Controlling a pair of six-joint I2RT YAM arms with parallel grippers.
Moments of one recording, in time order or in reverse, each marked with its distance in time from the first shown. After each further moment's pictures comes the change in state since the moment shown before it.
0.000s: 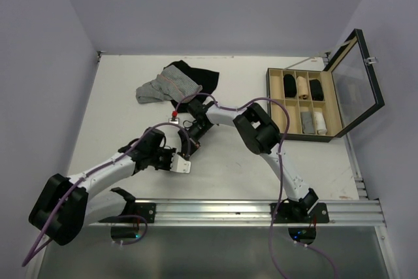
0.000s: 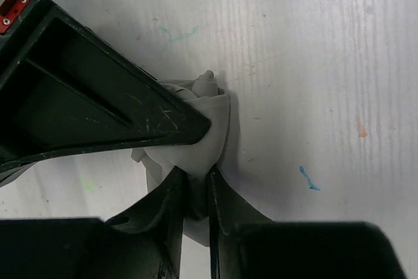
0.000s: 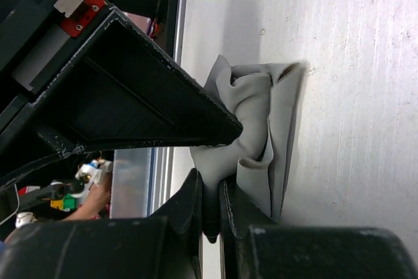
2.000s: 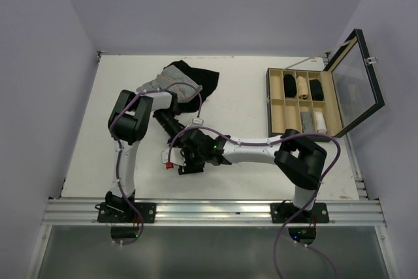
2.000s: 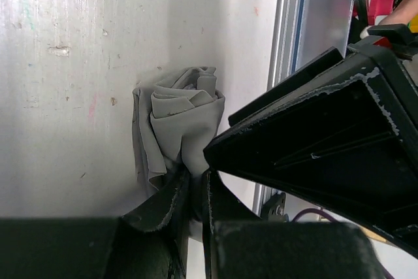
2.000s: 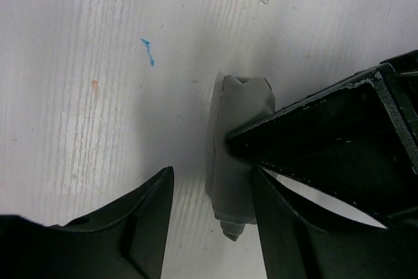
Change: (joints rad) left arm 0.170 1.165 1.034 -1.077 0.433 -0.062; right arm 0.348 -0.685 -0.680 0.539 1.095 -0.391
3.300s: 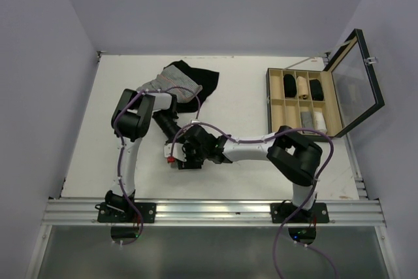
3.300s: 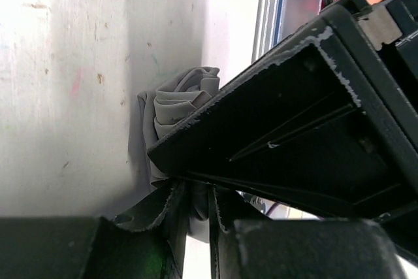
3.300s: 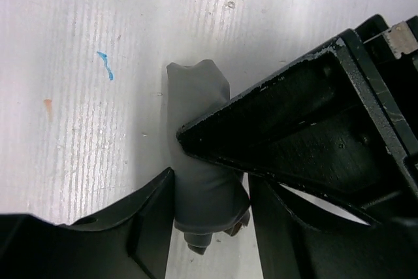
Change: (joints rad) left arm 0.019 0.082 0.030 -0.116 0.006 0.055; right arm -0.042 0.045 -0.065 0.196 -0.033 0.022
